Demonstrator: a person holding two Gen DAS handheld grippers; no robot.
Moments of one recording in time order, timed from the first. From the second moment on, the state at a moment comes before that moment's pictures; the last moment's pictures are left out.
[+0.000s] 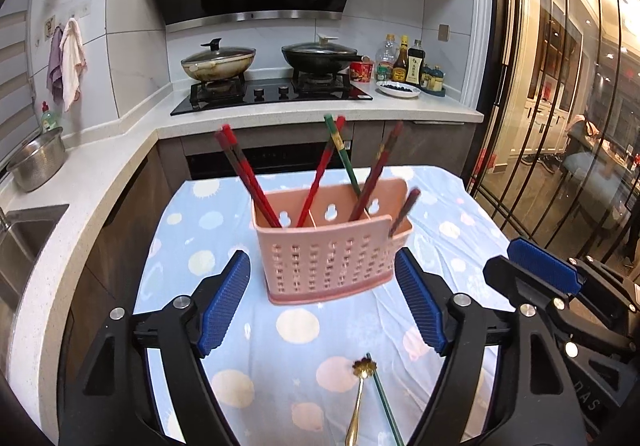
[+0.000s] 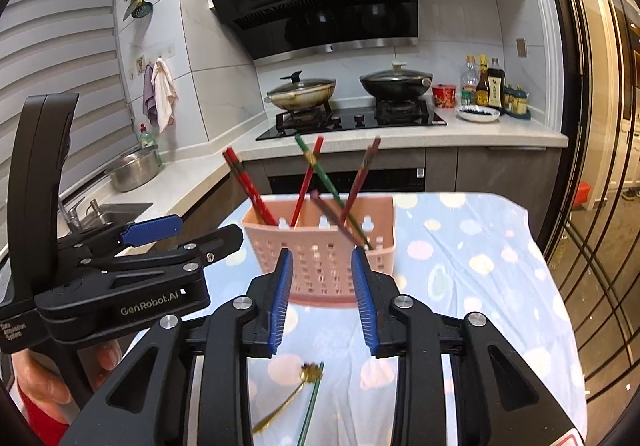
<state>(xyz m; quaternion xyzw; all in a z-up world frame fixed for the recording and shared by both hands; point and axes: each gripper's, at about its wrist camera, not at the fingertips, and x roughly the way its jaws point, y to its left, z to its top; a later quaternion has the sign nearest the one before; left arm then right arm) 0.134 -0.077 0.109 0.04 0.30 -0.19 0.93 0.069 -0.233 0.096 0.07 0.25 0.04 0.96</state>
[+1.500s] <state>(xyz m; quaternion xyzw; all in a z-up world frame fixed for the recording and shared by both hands) 0.031 -0.025 -0.061 0.06 0.48 -0.16 0.86 -0.058 -0.187 -0.078 0.04 0.43 0.05 0.90</state>
